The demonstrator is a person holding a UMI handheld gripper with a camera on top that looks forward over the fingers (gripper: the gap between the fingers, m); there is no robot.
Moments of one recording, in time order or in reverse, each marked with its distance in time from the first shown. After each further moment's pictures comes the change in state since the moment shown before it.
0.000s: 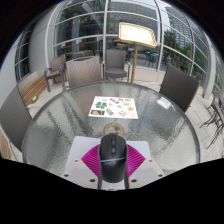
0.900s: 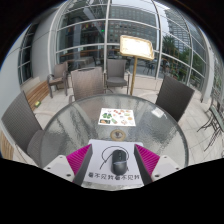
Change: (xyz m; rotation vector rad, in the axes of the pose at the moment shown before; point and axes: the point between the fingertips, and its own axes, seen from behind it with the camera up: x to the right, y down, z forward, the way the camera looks) arm -0.024 -0.035 -0.122 0.068 0.005 -0.003
